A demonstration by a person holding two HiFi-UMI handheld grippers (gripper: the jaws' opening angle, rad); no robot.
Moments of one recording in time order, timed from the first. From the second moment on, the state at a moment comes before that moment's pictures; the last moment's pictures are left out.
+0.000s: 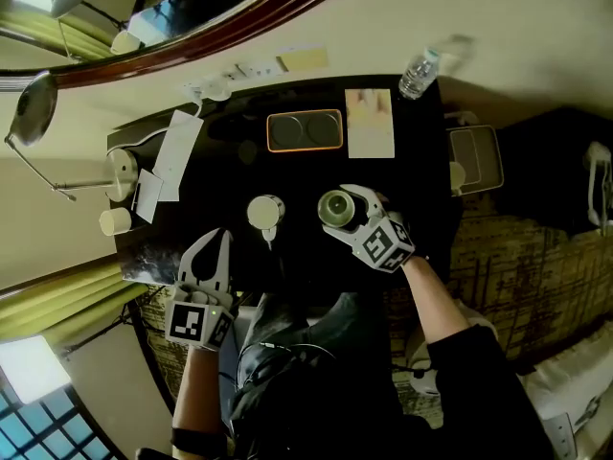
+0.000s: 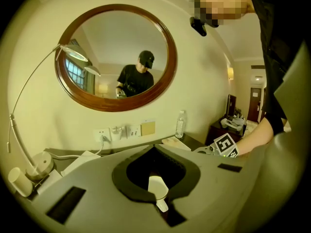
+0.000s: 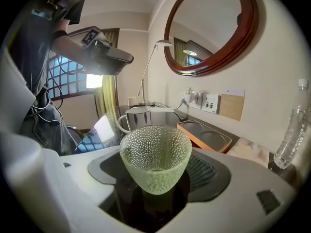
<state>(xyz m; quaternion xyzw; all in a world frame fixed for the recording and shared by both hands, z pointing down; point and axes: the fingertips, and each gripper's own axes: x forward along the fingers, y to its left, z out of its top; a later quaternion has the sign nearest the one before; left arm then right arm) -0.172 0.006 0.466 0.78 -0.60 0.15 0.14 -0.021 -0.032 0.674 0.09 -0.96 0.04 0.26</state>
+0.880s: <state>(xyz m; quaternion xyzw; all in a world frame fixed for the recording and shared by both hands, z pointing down) -0.161 0.005 0.495 0.77 -0.59 0.18 0.16 -0.047 -0.127 0.620 0.11 -0.97 0.02 0.23</state>
